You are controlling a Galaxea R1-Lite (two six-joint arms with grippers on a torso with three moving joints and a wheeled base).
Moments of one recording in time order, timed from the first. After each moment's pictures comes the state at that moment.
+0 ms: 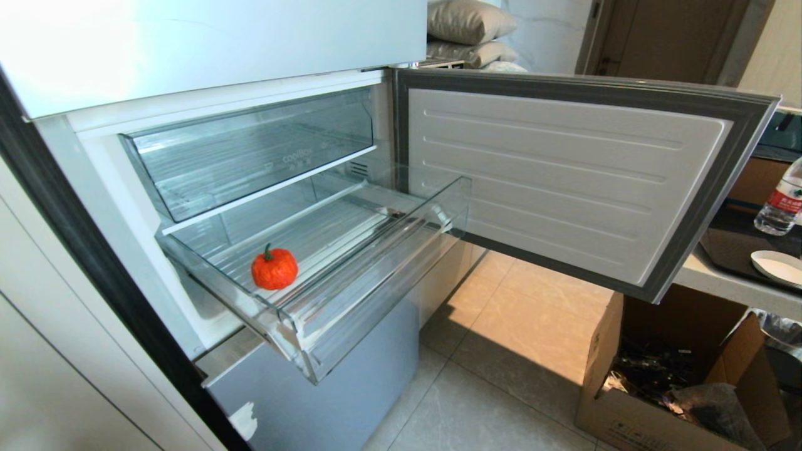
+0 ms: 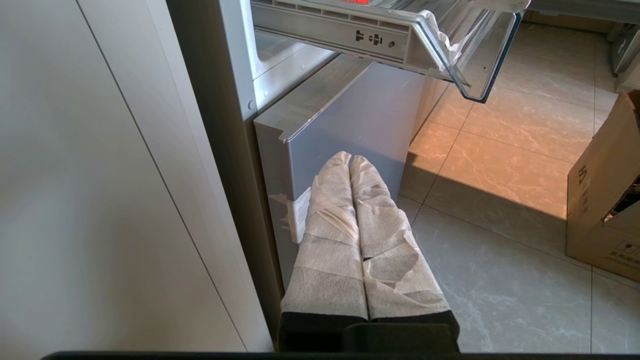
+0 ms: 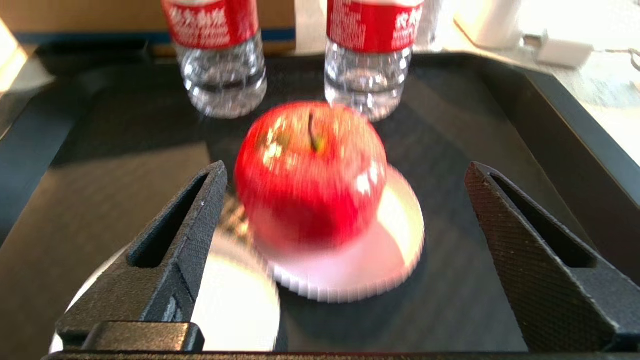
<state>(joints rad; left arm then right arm) -0.01 0.00 0.00 0.01 0.00 0.00 -0.76 2.25 -1.43 -0.73 0.02 0.02</state>
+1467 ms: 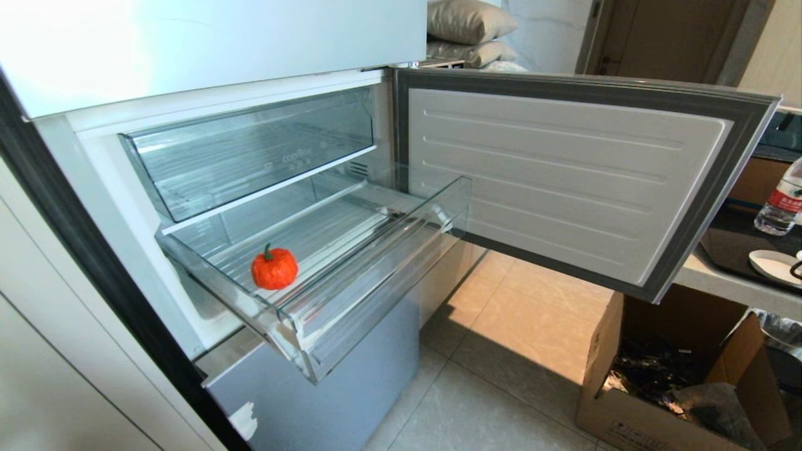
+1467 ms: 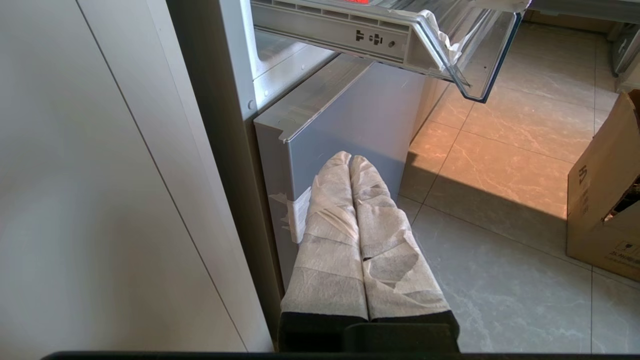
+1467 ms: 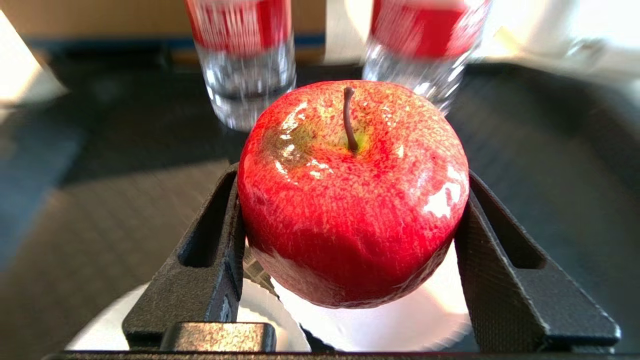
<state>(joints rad) -0.01 0.00 0.00 0.01 0.00 0.00 -0.72 2.35 -1.56 -0.73 0.01 0.04</state>
